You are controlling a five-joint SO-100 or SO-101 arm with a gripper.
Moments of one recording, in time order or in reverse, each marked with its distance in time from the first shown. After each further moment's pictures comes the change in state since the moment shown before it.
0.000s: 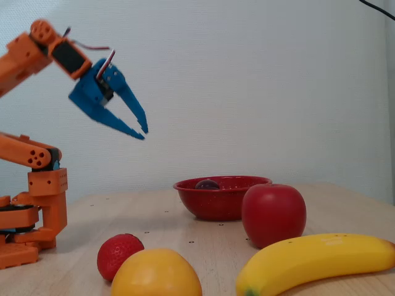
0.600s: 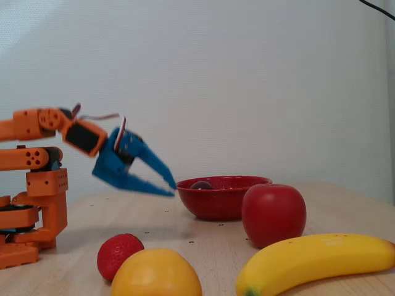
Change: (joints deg) arm -3.5 17.7 45.4 -38.9 0.0
